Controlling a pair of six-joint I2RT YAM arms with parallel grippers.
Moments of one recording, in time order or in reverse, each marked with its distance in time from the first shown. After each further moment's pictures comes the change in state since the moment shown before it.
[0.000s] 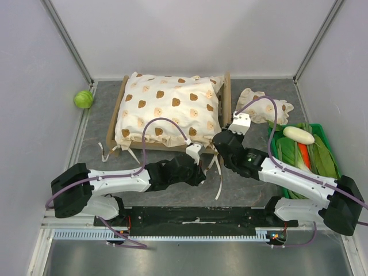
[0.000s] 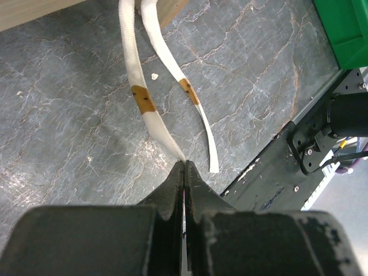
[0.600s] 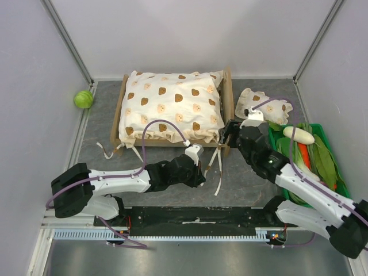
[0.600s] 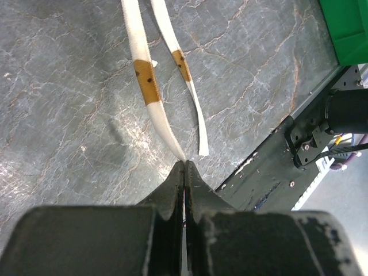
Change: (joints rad) left arm 0.000 -0.011 -0.021 0.000 0.023 -0.042; right arm -0.225 -0.164 -0.101 0.144 -0.470 -0.140
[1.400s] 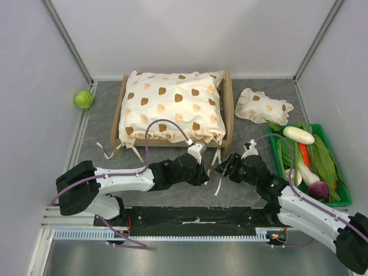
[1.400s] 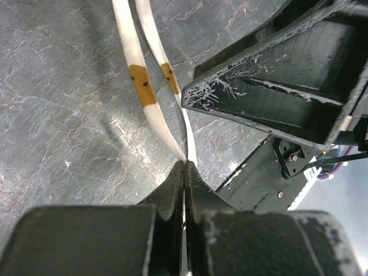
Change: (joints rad) left arm 0.000 0.056 0.029 0.047 0.005 -0.036; right arm -0.002 -0.283 -0.488 0.015 -0.472 0.456
